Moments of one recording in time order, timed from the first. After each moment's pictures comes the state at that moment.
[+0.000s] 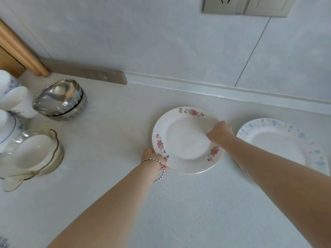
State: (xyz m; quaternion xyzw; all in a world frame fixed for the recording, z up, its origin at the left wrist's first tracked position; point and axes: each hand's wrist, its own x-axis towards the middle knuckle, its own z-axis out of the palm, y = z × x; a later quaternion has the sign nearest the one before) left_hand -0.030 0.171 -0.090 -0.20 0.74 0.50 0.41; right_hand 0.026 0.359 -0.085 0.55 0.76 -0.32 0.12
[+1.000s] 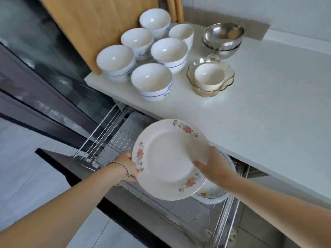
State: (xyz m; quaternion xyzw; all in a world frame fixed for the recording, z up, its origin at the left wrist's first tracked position) left_hand -0.080 -0.453 -0.076 -0.20 0.82 0.33 0.43; right_hand 0.030 -0.237 -0.064 0.33 0.84 -0.39 0.21
